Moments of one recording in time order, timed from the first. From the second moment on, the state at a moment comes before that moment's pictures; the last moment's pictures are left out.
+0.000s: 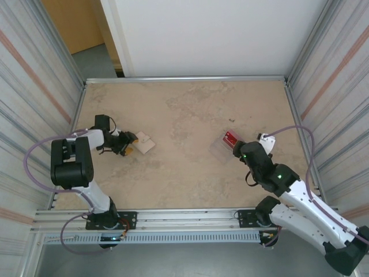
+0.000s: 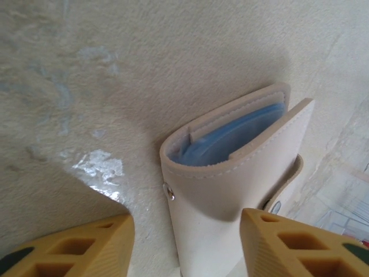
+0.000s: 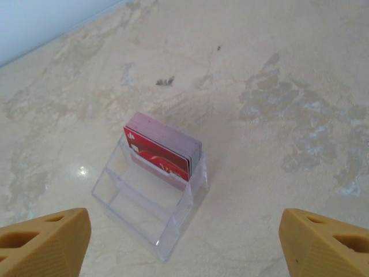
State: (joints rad) left arm 0.10 1.71 0.88 -0.42 0.59 -0.65; right arm 0.67 0.66 0.65 -0.72 0.59 0.85
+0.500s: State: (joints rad) left arm 0.08 1.77 0.92 -0.41 0.60 -0.63; right arm 0.51 0.61 0.68 -0.74 0.38 0.57
